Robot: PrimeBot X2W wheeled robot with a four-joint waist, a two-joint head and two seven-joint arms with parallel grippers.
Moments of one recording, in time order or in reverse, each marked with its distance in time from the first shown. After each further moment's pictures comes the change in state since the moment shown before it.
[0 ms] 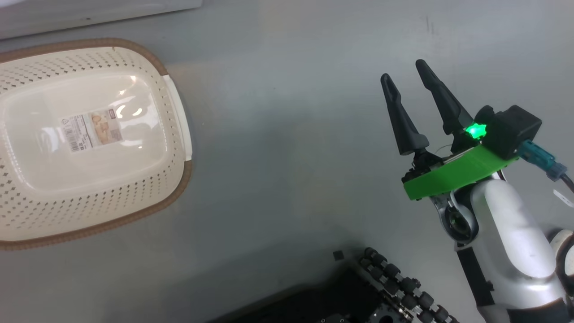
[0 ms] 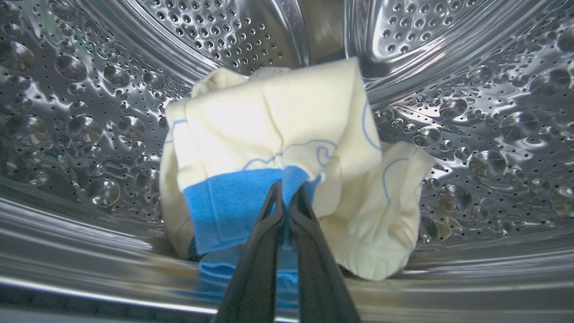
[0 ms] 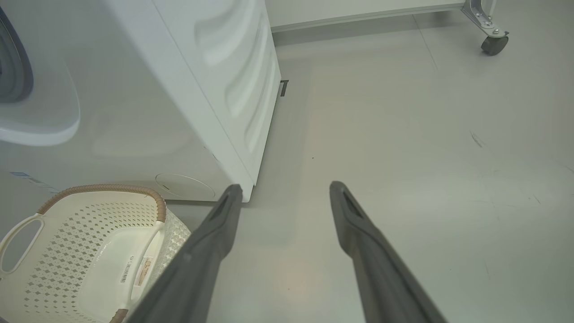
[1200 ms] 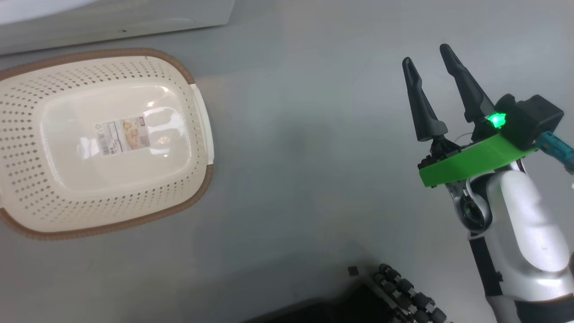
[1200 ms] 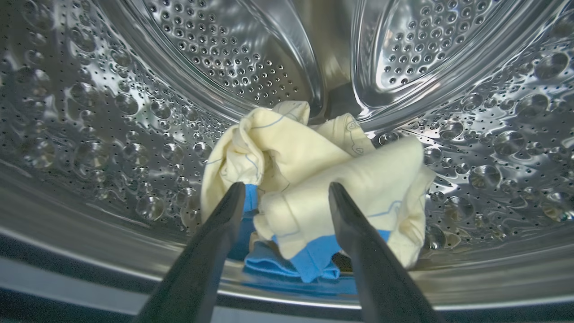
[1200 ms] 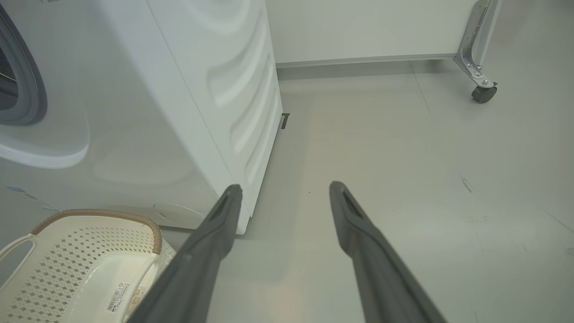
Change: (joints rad) left arm -0.063 -0.082 -0.082 0.274 -0.012 -0.052 -0.268; right arm -0.024 0.000 -0.069 0.001 -0.058 0.000 0.000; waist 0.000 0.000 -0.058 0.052
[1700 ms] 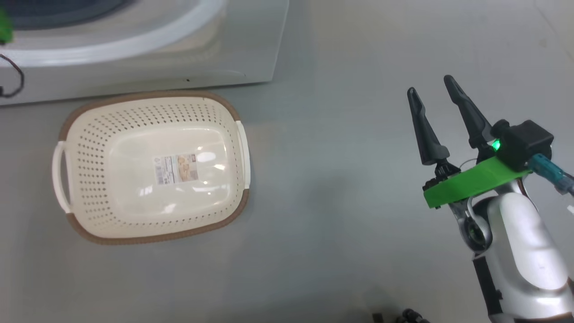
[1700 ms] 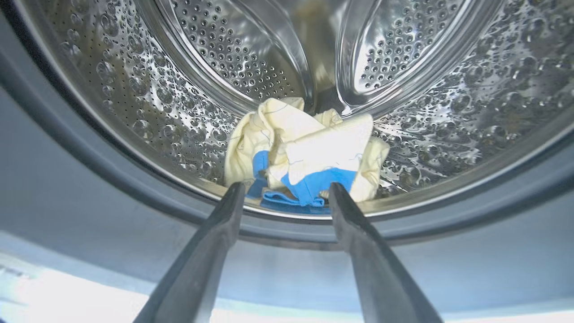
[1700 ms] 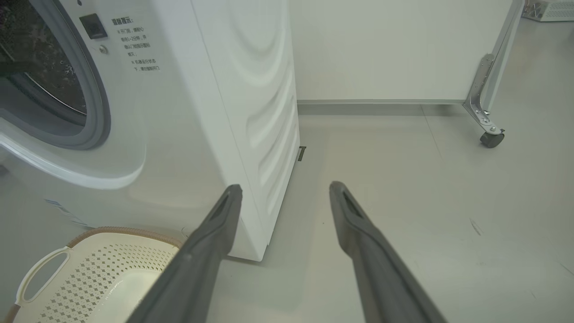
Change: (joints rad) left arm 0.293 -0.073 -0.060 -0.053 -0.159 -0.008 -0.076; right arm 0.071 0.000 -0.043 0.025 -0.077 0.000 0.000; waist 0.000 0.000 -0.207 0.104
